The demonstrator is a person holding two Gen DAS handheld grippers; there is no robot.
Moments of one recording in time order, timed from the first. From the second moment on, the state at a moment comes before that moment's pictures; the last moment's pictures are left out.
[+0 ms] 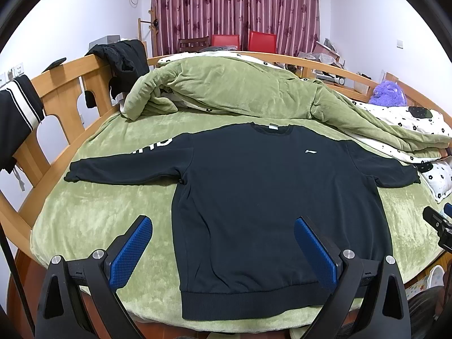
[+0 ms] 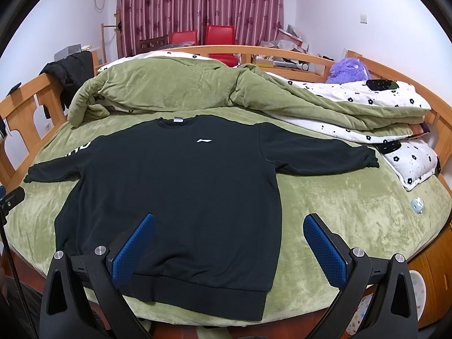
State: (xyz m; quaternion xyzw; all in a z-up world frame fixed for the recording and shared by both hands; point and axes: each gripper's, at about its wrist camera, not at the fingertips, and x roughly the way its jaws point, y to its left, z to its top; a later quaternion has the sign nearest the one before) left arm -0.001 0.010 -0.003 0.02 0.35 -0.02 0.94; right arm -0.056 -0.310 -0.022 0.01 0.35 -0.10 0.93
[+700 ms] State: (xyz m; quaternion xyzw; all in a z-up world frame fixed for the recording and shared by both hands) left arm -0.001 0.010 -0.003 0.02 0.35 -0.02 0.94; right arm -0.057 -0.310 -0.022 0.01 0.35 -0.10 0.93
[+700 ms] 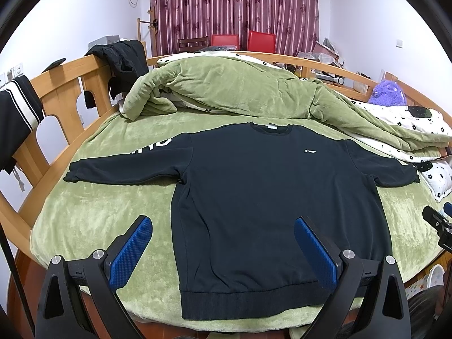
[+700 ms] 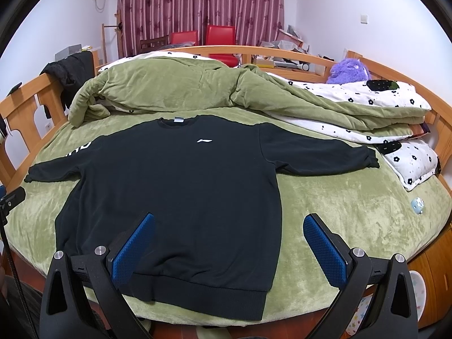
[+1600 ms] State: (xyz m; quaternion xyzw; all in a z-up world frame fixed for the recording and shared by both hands) left arm -0.002 0.011 -0.004 0.01 0.35 -0.02 0.94; right arm -0.057 -0.309 -0.022 0.01 0.35 -0.10 0.93
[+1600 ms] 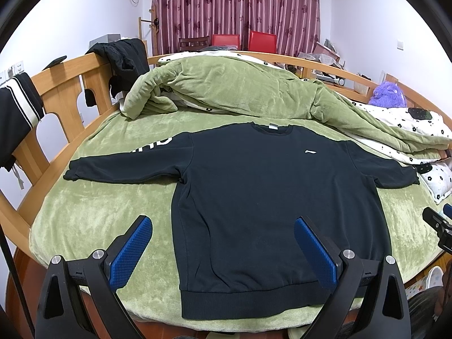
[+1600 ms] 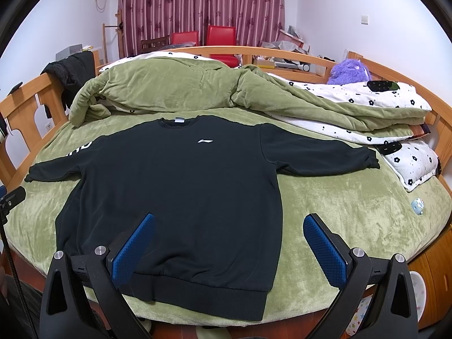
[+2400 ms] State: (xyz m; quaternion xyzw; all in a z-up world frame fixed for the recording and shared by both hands) left arm 0.040 0.111 -0.012 -0.04 0.34 0.04 0.94; right arm -0.010 -0.293 -0.051 0.02 0.36 -0.06 0.93
